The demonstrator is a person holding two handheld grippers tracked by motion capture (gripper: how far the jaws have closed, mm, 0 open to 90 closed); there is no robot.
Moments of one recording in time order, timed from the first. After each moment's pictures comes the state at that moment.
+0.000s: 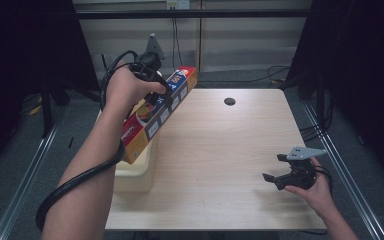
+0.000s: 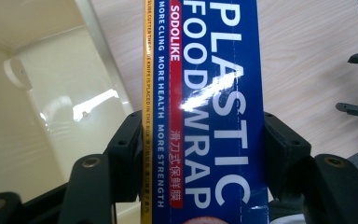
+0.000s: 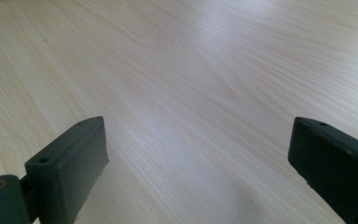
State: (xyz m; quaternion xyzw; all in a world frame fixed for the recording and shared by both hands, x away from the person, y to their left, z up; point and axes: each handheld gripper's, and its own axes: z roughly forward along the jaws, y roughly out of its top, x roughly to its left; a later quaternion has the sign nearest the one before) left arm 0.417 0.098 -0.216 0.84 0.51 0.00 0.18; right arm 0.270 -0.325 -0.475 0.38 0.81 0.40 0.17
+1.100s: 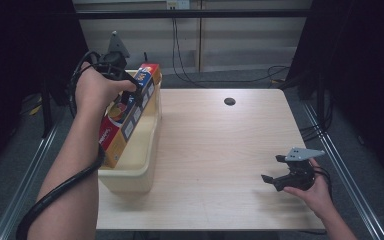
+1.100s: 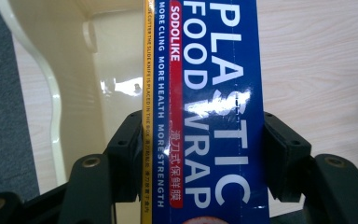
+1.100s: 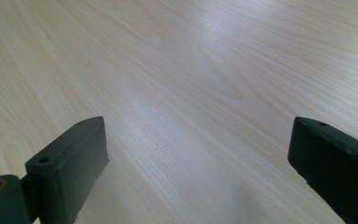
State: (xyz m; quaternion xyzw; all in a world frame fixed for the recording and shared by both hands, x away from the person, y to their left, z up) left arm 0.407 0.157 -0.205 0.77 0.61 0.04 0.16; right arm 0.268 -0.321 -0.475 0.38 0.82 0.40 0.16
